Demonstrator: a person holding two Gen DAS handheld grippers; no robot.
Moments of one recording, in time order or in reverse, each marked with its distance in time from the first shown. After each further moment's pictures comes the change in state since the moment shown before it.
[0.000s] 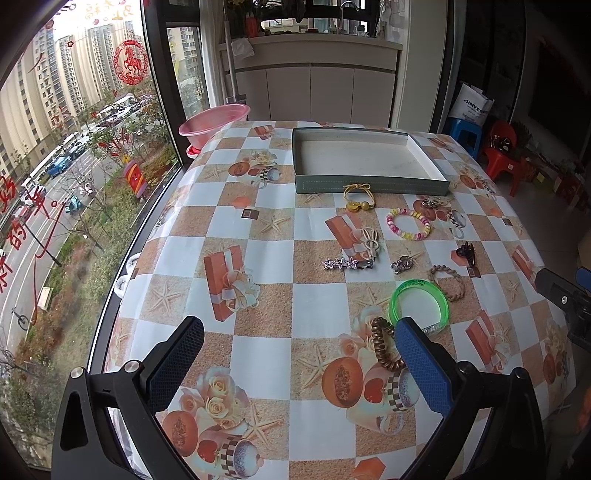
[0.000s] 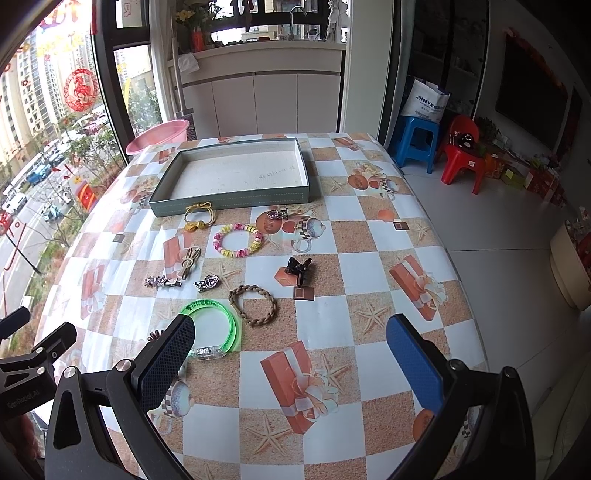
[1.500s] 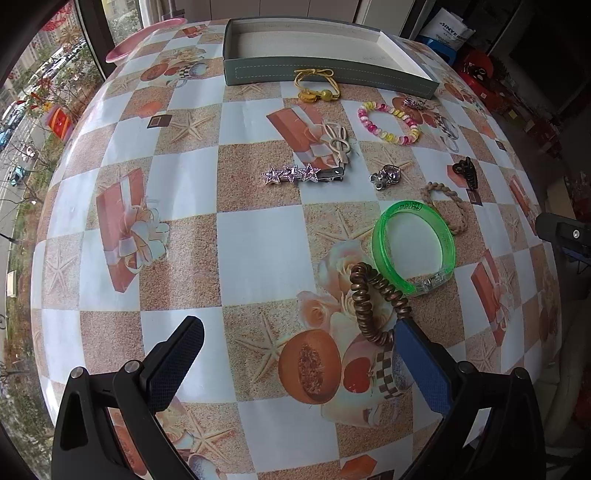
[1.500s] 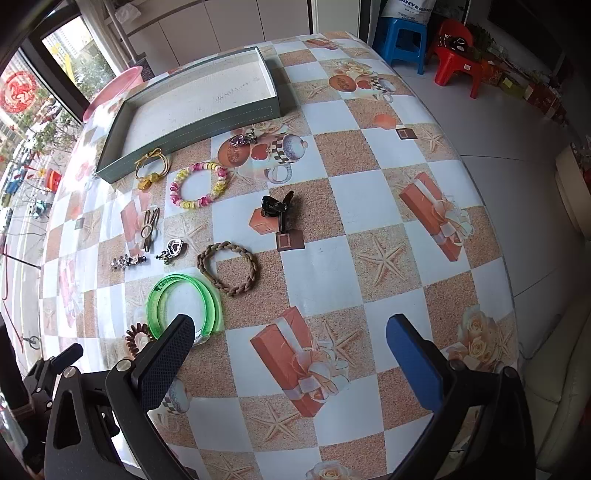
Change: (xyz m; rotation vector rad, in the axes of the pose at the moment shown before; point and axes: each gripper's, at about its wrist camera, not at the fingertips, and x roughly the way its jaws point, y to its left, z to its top) left arm 0.107 -0.025 -0.001 0.084 0.409 -0.179; right arm 0.081 -0.025 0.021 0.178 0.415 0.013
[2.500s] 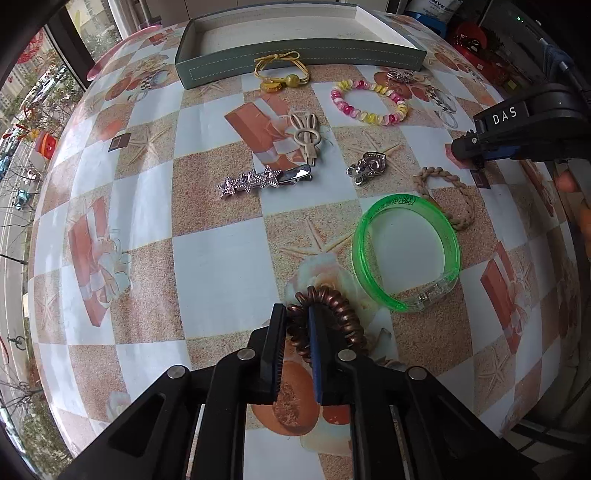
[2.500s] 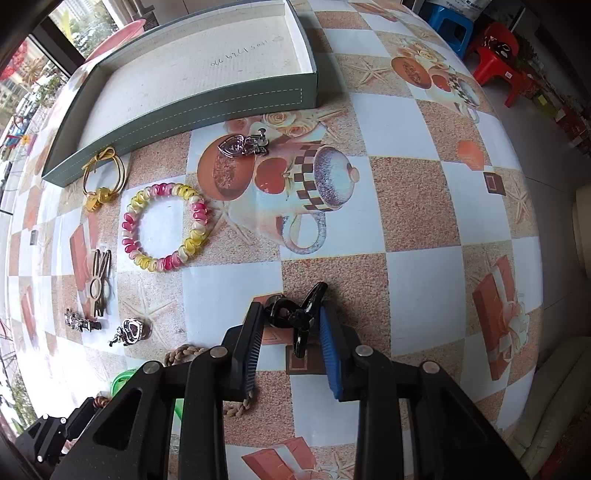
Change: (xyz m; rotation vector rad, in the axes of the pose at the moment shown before) left arm 0.030 -0.044 0.019 0.107 0.036 0.040; right arm 0.105 0.042 0.103 -0.120 0.148 -0.017
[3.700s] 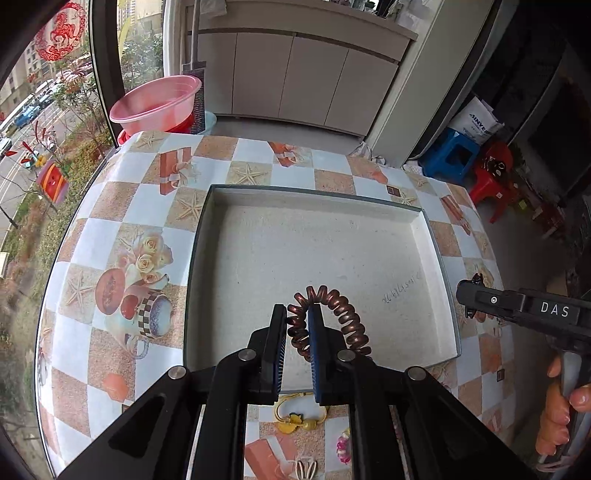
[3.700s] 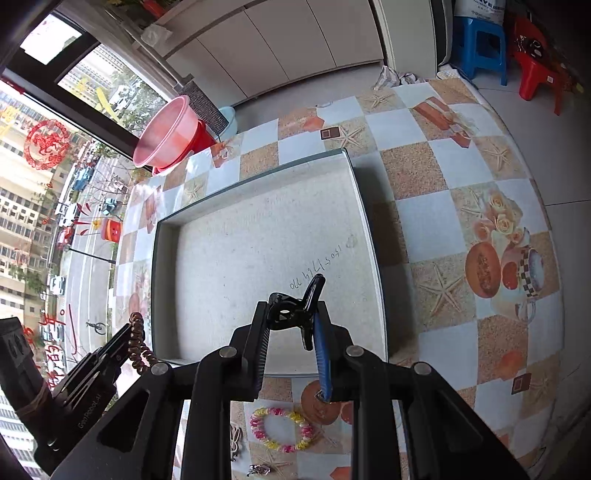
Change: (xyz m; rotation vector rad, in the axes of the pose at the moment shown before) left arm -0.046 0.089 0.239 -0.249 -0.282 -0.054; right arm -0.064 -0.010 0.170 0.057 -0.142 0.354
